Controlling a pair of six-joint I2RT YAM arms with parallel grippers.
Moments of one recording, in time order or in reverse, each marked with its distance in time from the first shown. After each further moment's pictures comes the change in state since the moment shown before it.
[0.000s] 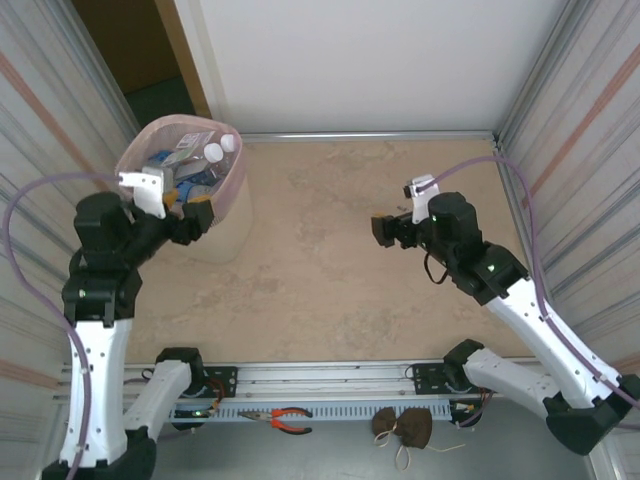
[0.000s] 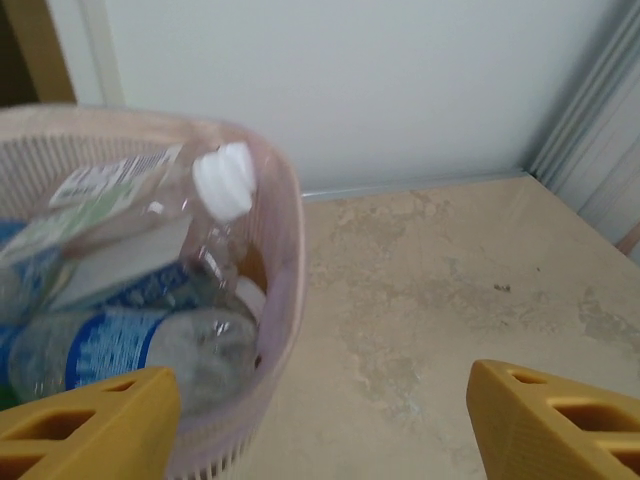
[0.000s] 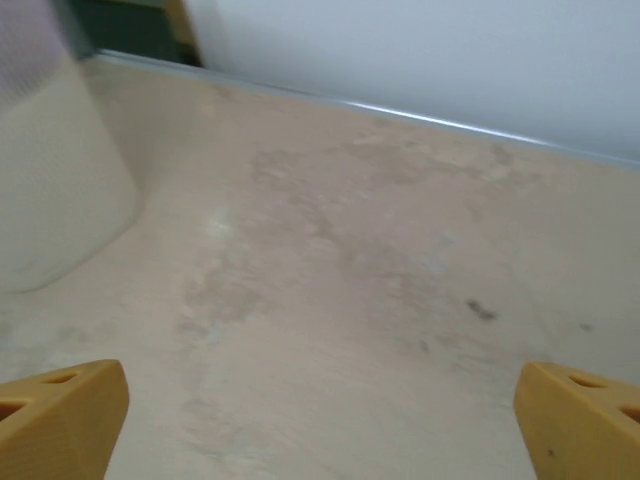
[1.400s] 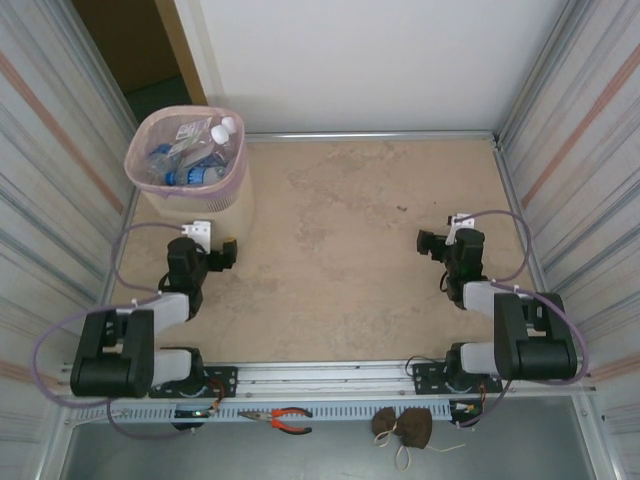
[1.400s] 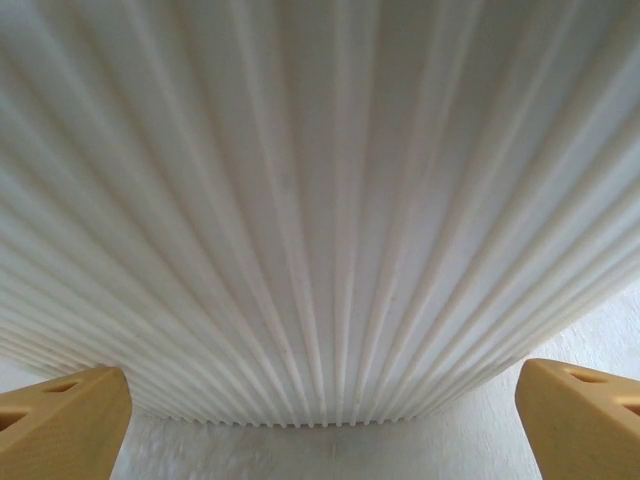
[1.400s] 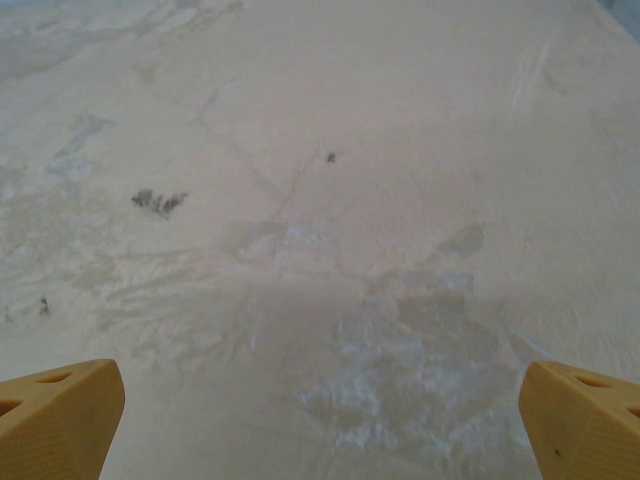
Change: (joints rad) left arm -0.024 0.549 -0.885 1.315 -0.328 0.112; right arm -0.588 0.456 -0.689 1.155 -0.146 -0.054
